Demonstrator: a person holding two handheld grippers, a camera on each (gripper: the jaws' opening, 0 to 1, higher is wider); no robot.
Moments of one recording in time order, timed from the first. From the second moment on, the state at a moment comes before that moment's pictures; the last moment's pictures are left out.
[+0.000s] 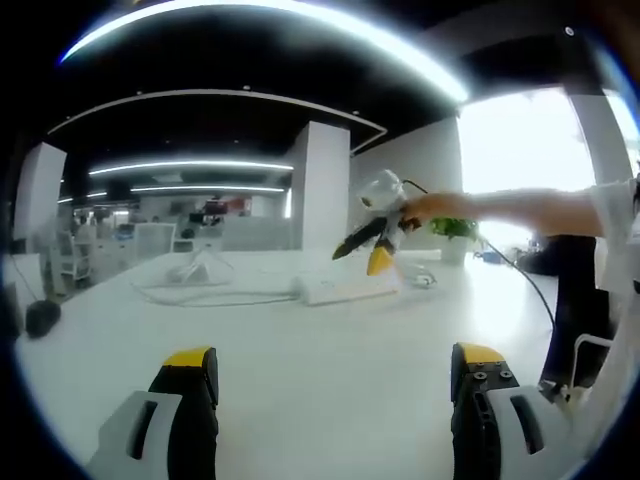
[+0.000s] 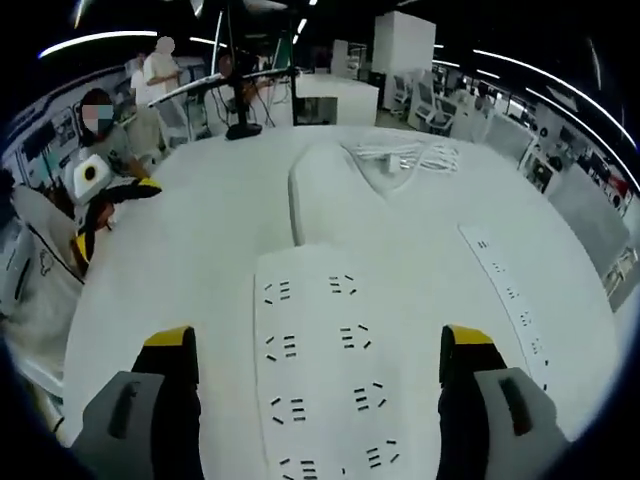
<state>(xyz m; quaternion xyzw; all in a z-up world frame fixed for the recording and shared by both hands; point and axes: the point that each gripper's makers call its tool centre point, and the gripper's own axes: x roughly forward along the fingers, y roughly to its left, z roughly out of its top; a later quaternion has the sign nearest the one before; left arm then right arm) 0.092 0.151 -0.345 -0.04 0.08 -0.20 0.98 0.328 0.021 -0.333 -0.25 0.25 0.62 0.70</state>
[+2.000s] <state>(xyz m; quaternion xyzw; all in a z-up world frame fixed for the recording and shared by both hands) 0.092 0.150 -0.340 -0.05 0.07 -0.20 0.98 0.362 0.030 -0.243 -0.05 0.02 0.58 0.81</state>
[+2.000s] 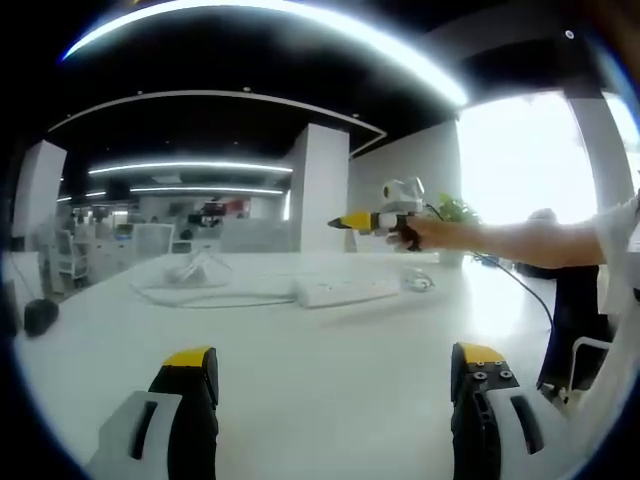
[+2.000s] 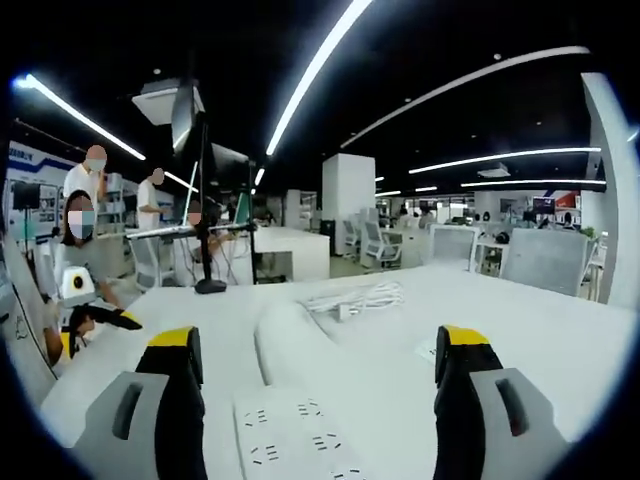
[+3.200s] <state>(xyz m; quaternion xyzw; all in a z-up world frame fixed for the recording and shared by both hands) 0.096 0.127 -0.345 -0.04 0.08 -0.24 0.97 0.361 -0.076 -0.246 -0.04 -0.01 0.50 0.87</state>
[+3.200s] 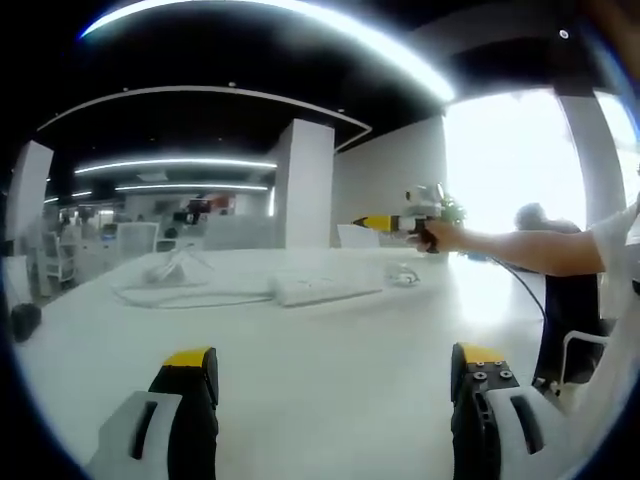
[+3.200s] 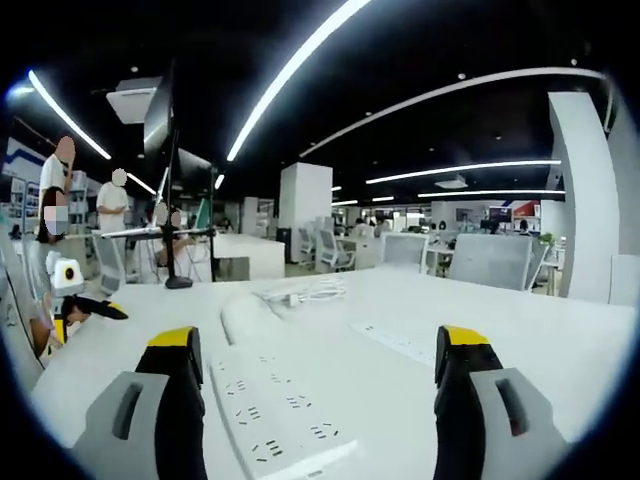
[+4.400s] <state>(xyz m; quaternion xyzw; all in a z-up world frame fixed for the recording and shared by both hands) 0.102 0.125 -0.343 -0.04 0.08 -0.23 0.97 0.359 -0.157 -0.263 -0.03 0.00 0.45 0.89</state>
